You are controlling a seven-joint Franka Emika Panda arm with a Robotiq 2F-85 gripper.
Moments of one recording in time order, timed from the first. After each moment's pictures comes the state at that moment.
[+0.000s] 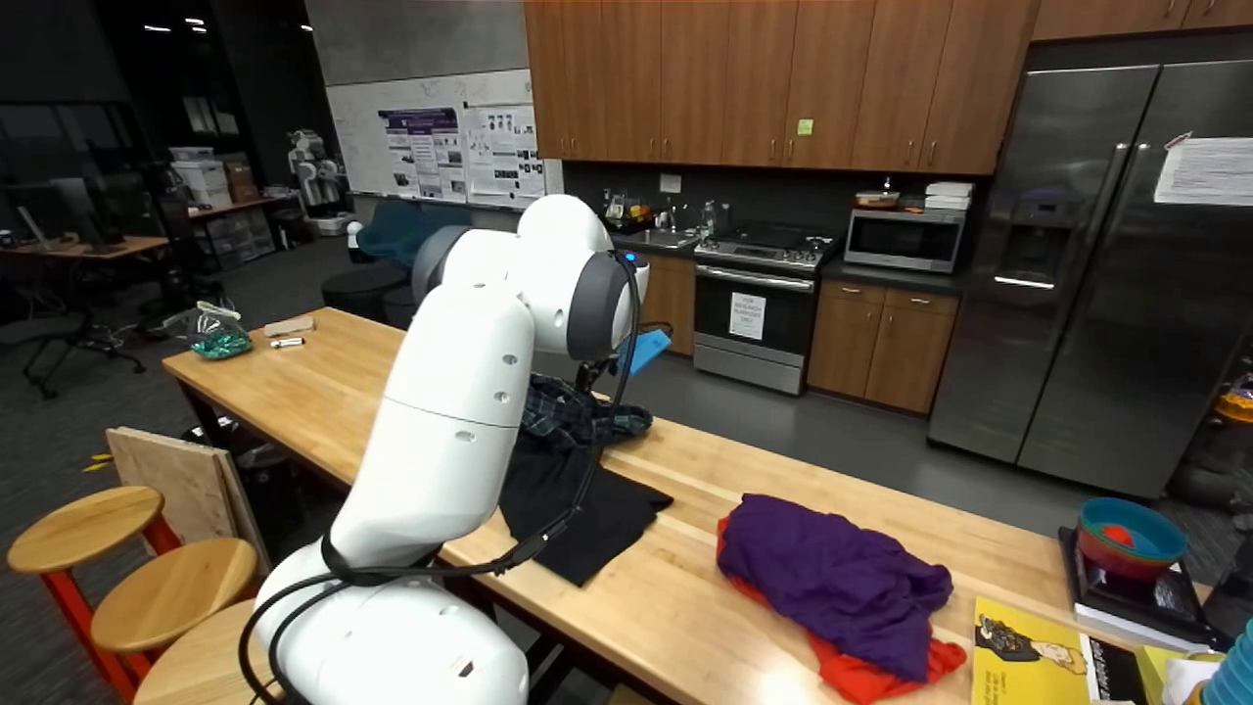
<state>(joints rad) -0.02 0.58 0.36 -1.63 0.18 2.46 -1.33</state>
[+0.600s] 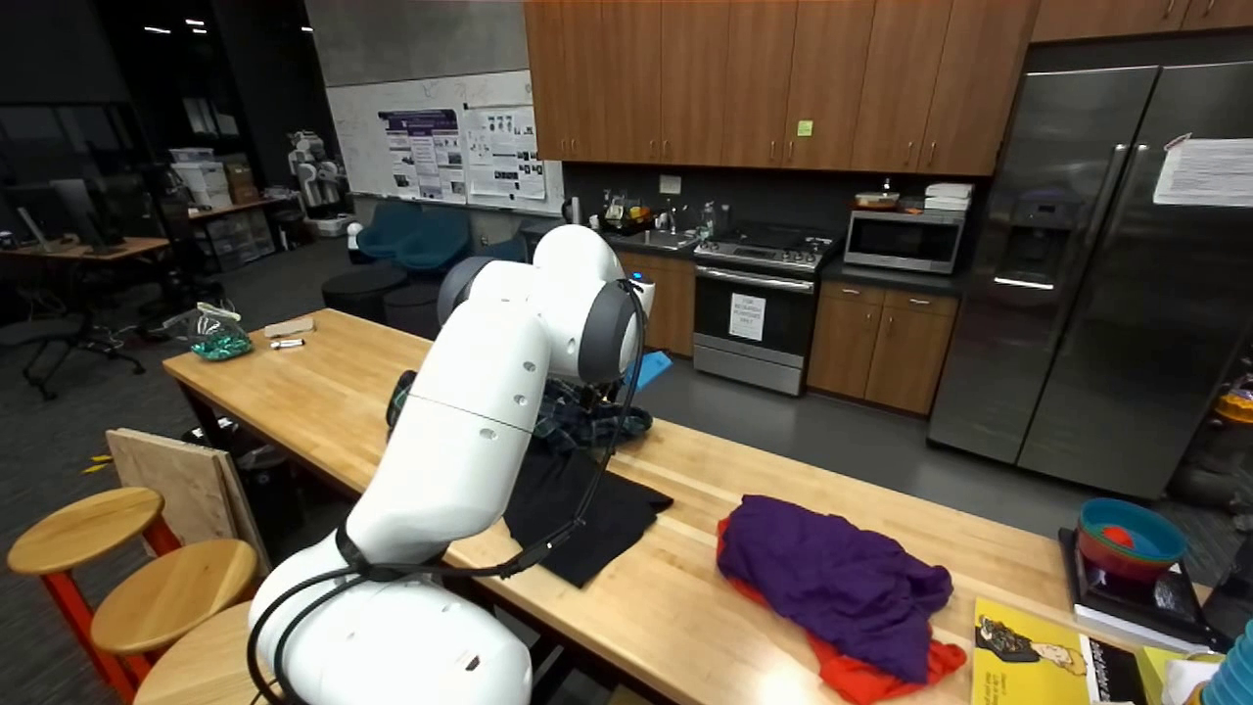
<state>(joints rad) 0.03 0.72 0.30 -1.48 0.13 2.27 -1.35</state>
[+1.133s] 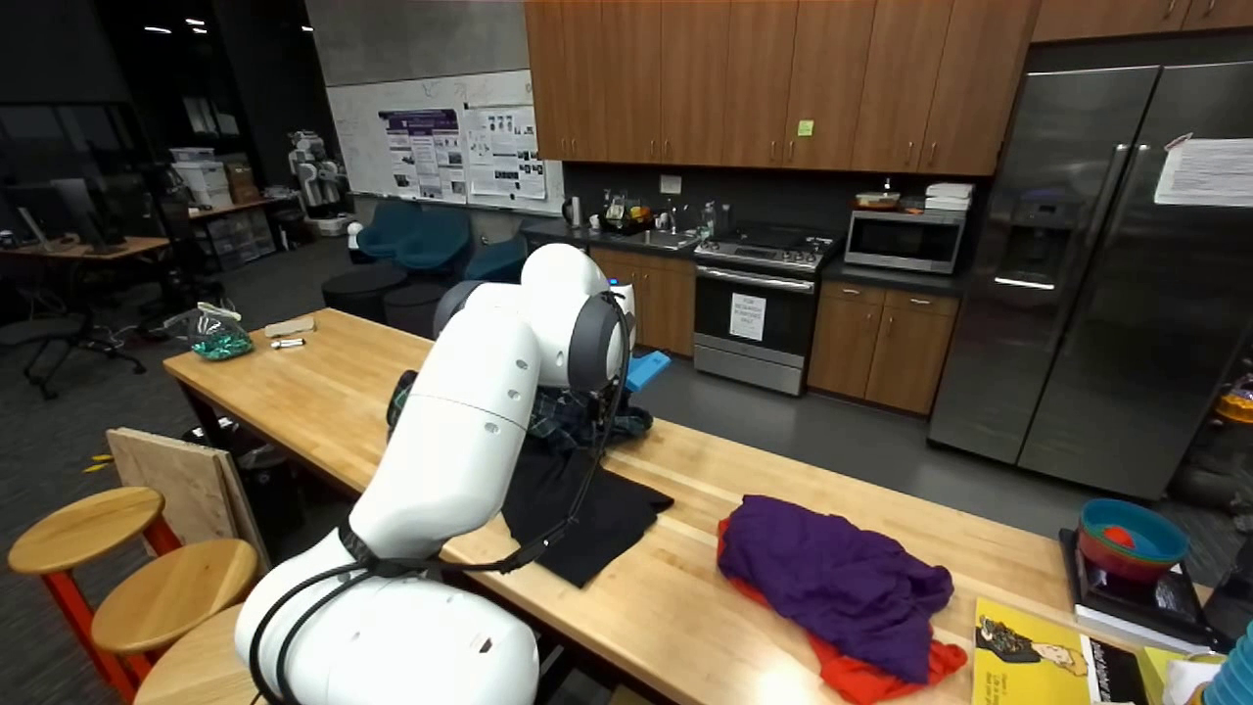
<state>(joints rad) 0.16 0.82 0.18 -1.35 -0.10 2.25 -1.18</state>
